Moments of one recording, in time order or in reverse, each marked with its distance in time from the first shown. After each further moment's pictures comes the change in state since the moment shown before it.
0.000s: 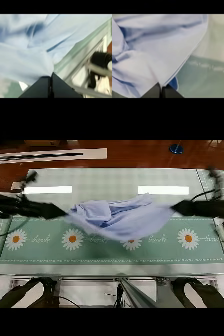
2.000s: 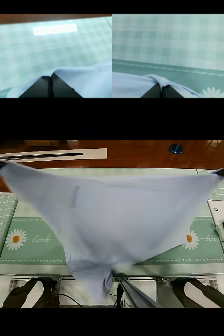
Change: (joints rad) left arm 0.098 0.218 0.470 0.195 0.072 -0.257; right arm -0.100 -0.291 0.757 -0.192 0.467 0.253
